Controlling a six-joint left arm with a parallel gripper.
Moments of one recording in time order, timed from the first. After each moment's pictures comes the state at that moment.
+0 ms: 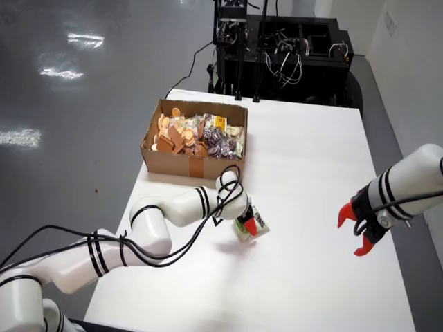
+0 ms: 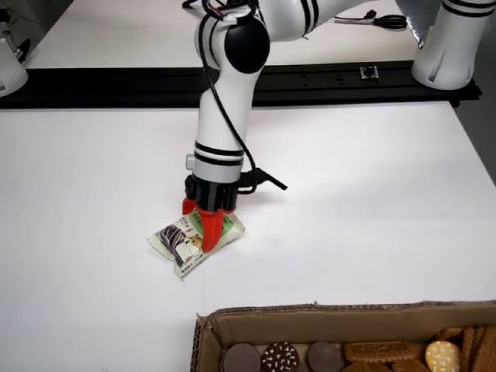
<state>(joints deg) -53.4 87.2 11.1 20.8 55.0 -90.0</state>
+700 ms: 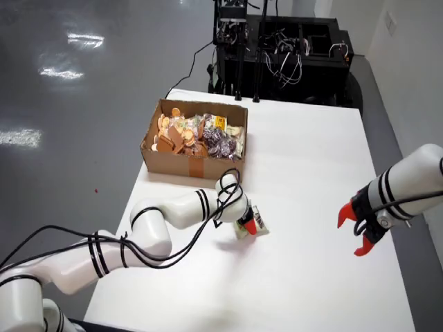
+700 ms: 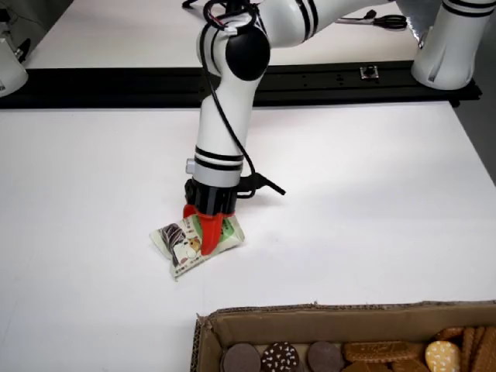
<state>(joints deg) -53.4 88.3 10.9 21.0 53.3 -90.0</state>
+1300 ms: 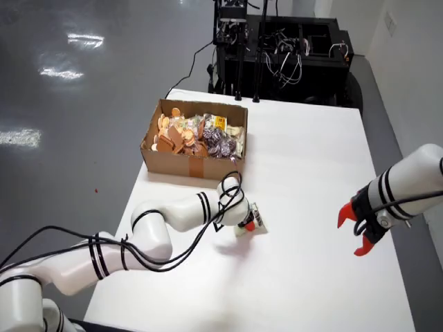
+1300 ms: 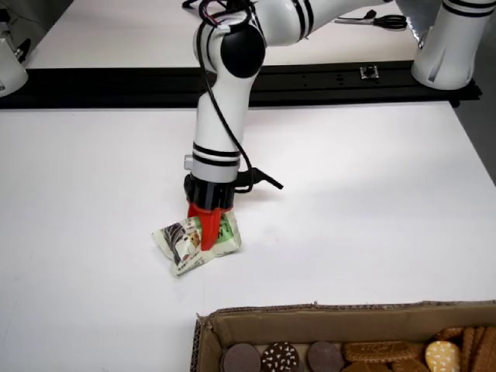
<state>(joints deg) -54.5 88.8 9.7 20.3 55.7 -90.0</state>
